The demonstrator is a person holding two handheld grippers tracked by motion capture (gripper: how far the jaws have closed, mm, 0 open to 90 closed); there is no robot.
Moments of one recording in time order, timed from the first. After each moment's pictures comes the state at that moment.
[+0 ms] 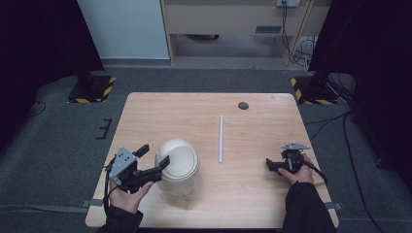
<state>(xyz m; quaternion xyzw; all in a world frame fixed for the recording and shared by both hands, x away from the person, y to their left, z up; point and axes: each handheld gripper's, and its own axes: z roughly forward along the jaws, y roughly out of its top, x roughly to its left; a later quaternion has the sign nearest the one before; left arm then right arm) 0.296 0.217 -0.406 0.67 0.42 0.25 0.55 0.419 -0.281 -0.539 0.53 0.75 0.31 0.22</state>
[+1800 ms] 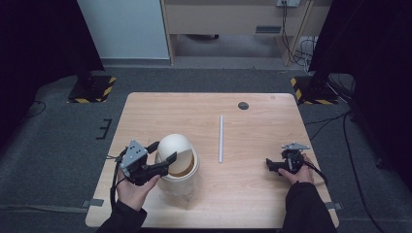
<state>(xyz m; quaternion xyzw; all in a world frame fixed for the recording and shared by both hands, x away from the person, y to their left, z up) 0.311 0.202 -0.395 0.71 0.40 0.23 0.54 0.419 -0.281 -0.539 0.53 0.76 0.31 0.22</state>
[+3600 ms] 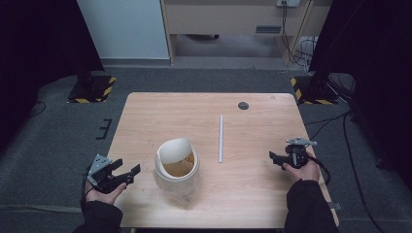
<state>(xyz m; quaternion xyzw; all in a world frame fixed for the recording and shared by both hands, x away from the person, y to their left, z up) 0.312 0.310 -0.473 0.69 0.53 0.21 0.45 0.419 -0.283 -0.508 0.54 0.74 0.35 0.21</state>
